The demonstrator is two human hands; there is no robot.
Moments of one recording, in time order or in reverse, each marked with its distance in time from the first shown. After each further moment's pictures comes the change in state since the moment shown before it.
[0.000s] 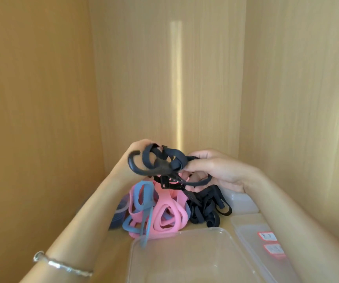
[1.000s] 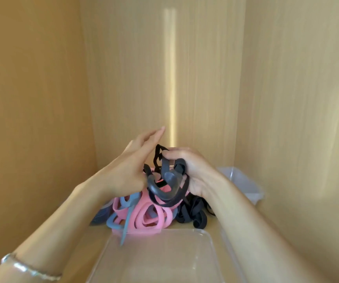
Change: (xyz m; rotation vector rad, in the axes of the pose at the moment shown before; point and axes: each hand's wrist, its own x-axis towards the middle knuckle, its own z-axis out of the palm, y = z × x) left_hand -0.002 -0.015 0.015 0.558 -0.239 0.328; right_hand 0.035 0.019 0.013 0.602 0.203 0.056
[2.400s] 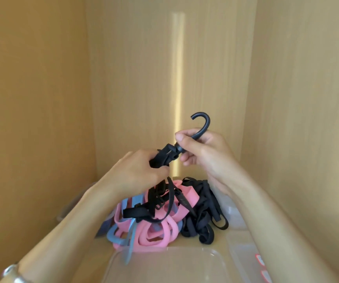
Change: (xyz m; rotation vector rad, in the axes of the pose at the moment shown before) left_hand 0.011 0.028 -0.014 -0.135 0.111 -0.323; right_hand -0.006 -0.030 -0.004 -0.346 0.130 -0.440
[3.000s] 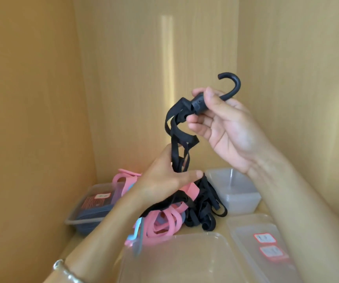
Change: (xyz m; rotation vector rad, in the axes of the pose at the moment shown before) left_hand -0.010 0.013 0.030 -0.418 -0.091 0.145; right_hand -0.026 -0.058 -0.007 0.516 -0.092 -0.160
